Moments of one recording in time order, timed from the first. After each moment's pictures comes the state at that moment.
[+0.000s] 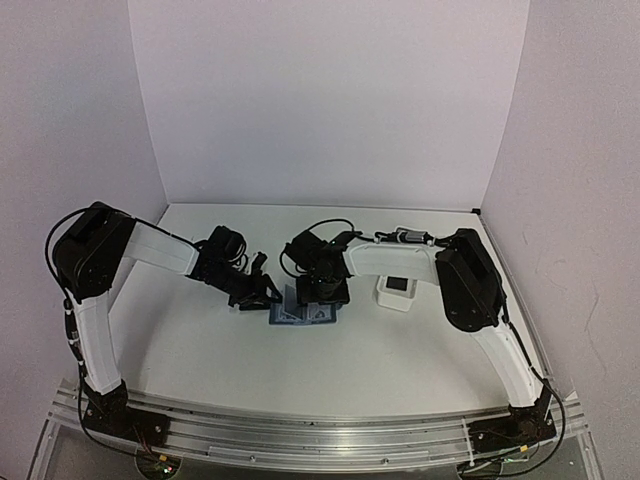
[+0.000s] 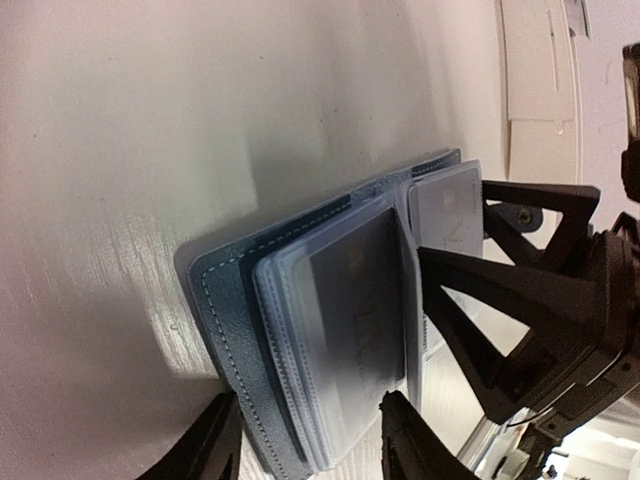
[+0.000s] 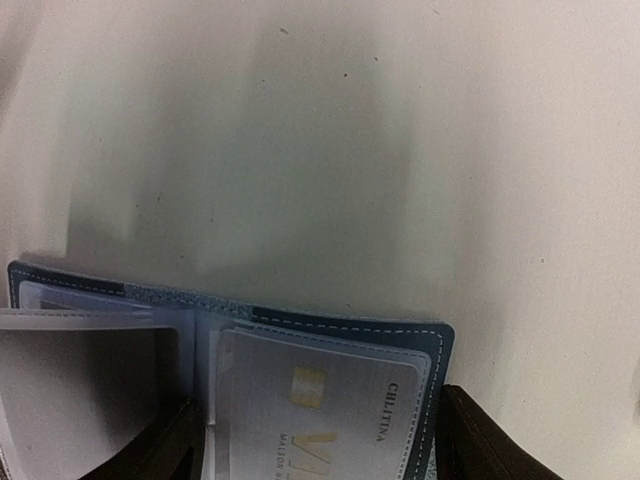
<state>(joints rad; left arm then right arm) -0.53 1.95 1.07 -0.08 0.60 -0.58 0.92 2.42 1.99 -0.78 0.25 0.73</state>
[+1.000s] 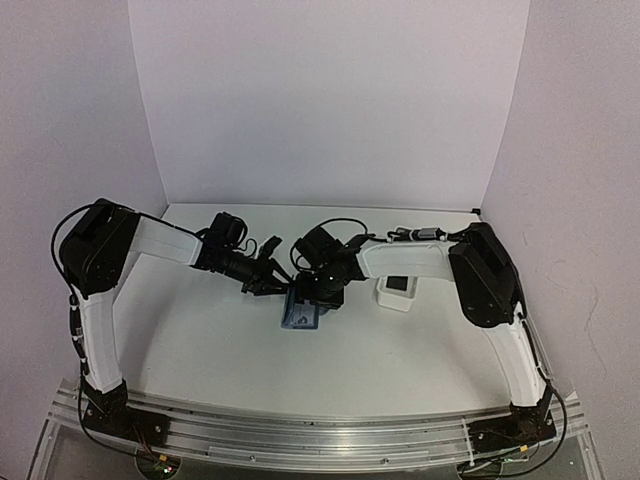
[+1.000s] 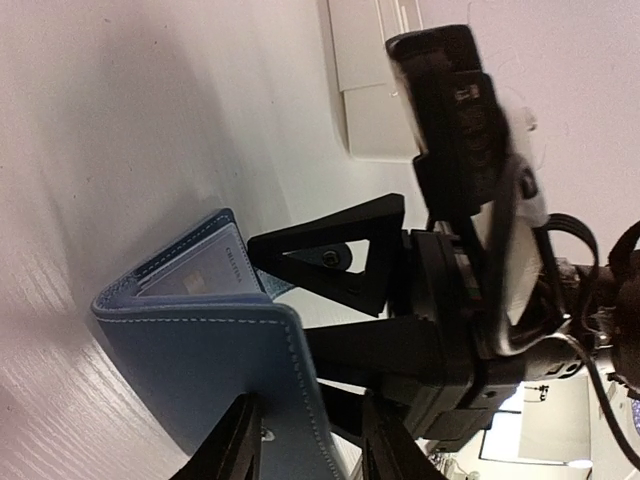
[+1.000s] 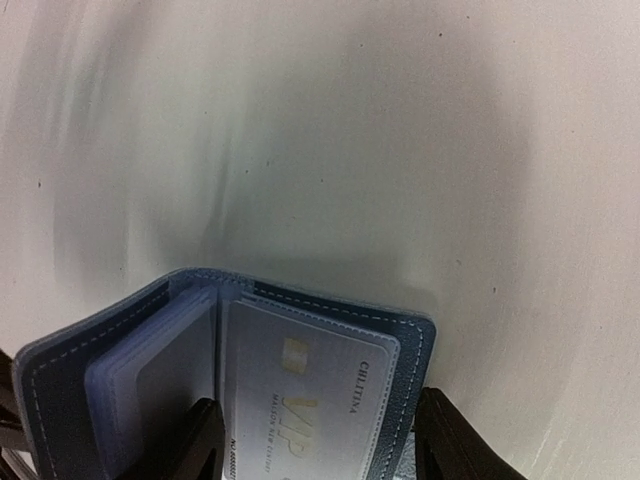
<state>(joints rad) -0.50 2.00 1.18 -0.01 0.94 -0.55 0.90 2.32 1.80 -0.54 0.02 0.83</state>
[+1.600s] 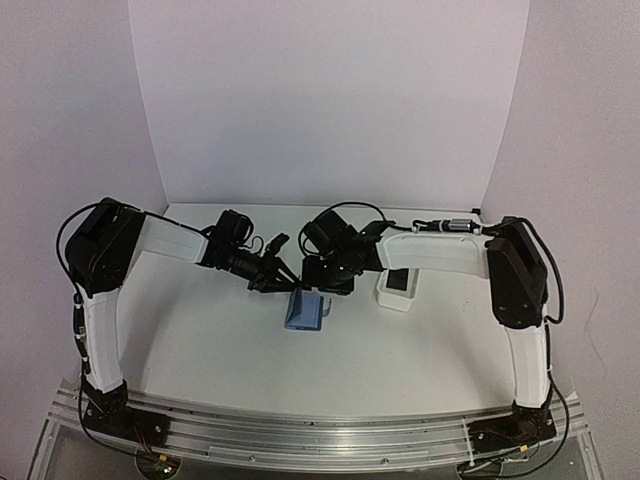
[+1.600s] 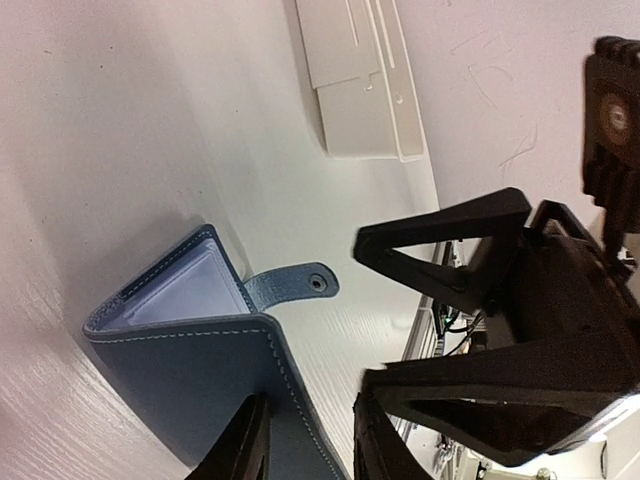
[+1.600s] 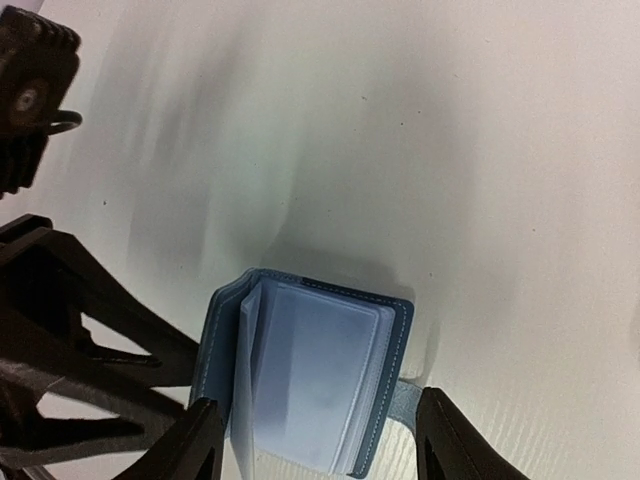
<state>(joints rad) -0.52 2.03 1.23 -0.03 0.98 -0.49 0.91 2.15 1.72 -0.54 0.13 0.79</state>
